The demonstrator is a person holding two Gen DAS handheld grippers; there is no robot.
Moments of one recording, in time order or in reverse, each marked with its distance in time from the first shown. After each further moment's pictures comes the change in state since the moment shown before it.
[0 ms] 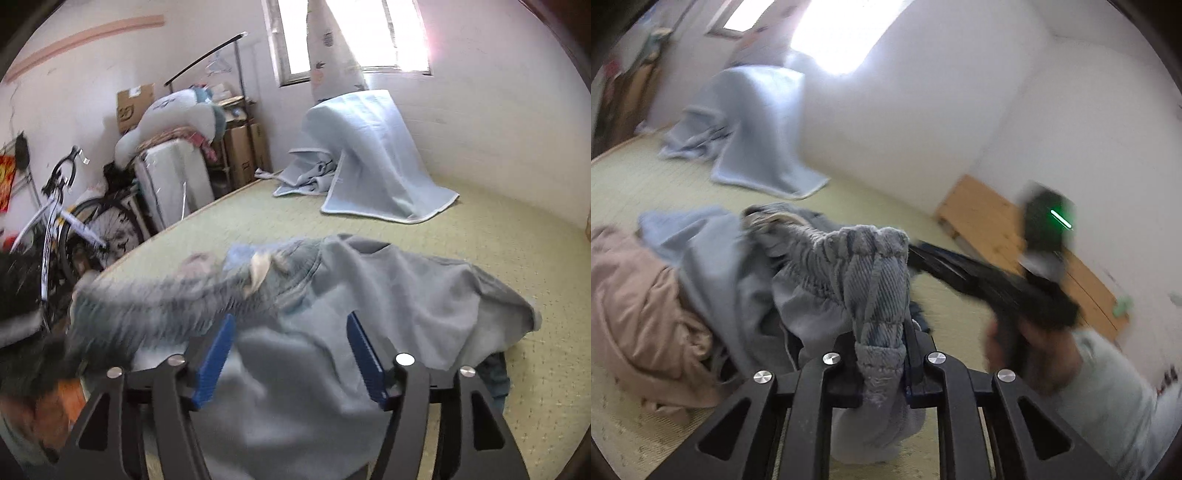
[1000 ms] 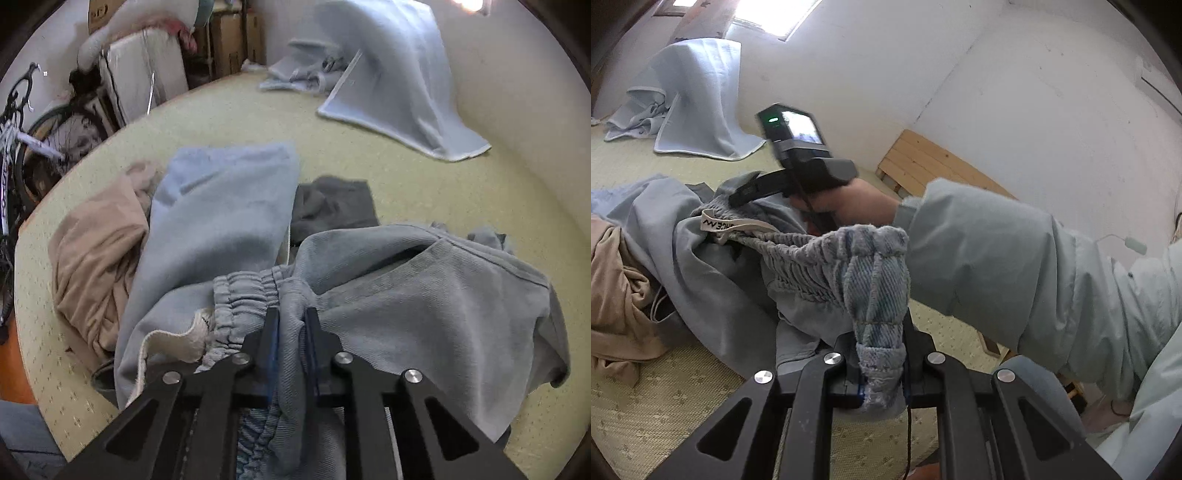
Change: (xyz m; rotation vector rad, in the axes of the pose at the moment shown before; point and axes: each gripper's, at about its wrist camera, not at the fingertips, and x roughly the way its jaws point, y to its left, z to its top) left arm 0.003 -0.023 -0.032 0.034 0.154 -0.180; right arm 0.180 -0.023 0.016 -0.139 0.370 -0.093
